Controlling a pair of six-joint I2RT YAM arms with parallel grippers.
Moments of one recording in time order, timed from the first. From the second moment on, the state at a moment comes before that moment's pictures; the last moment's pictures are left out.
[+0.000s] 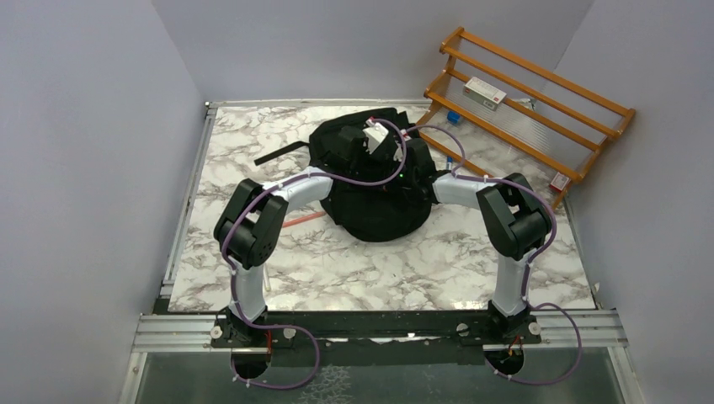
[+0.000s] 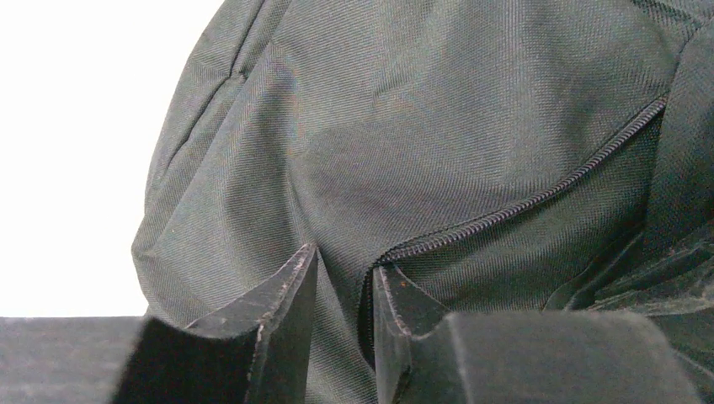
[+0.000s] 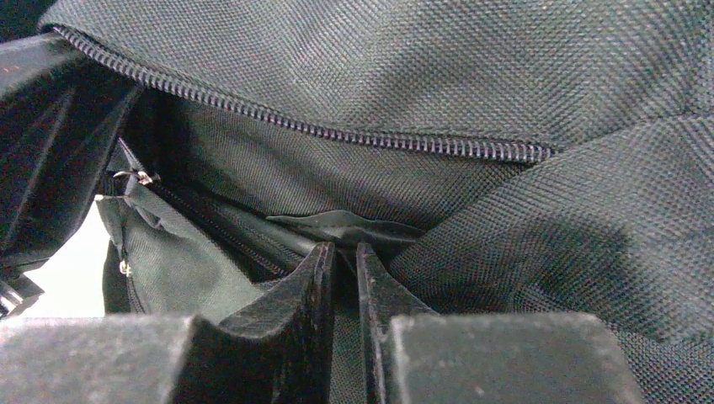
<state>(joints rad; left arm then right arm) -0.58 1.92 1.30 0.11 -0.26 0.36 0.51 1.95 1.14 0.18 -0.26 0.54</state>
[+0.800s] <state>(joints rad) -0.57 1.87 1.25 0.16 -0.16 0.16 0.51 1.70 1.11 0.10 -0.12 0.50</state>
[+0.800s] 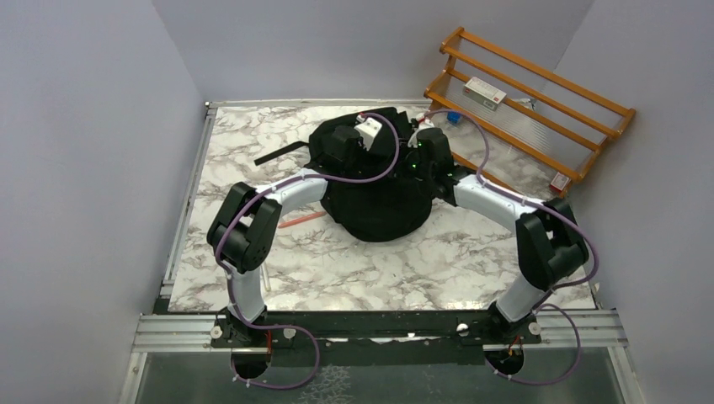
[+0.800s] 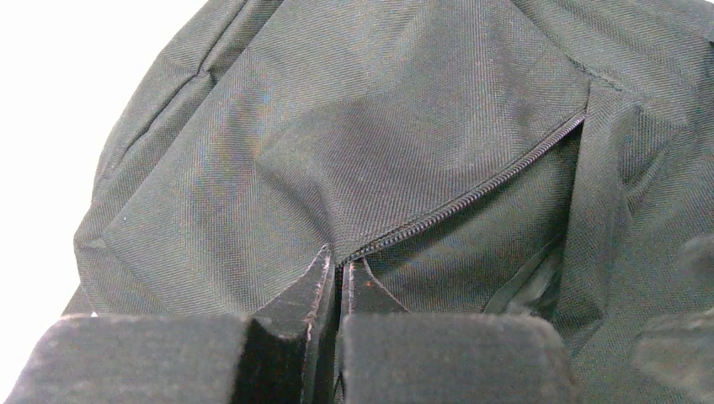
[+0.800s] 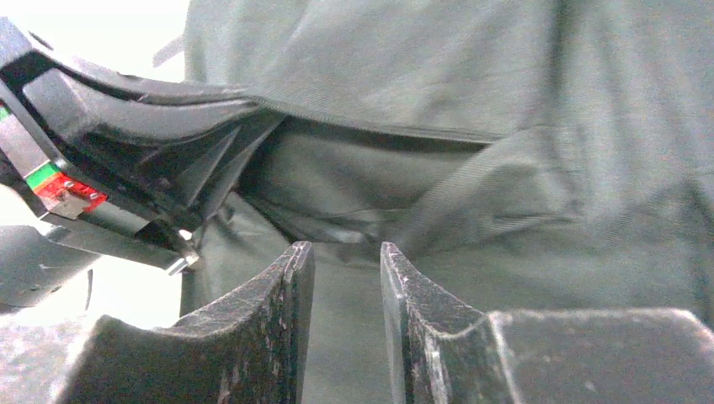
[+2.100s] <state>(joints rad) -0.56 1.87 1.25 0.15 -0.07 0.16 0.20 1.96 1.22 -0.10 0.23 0.32</state>
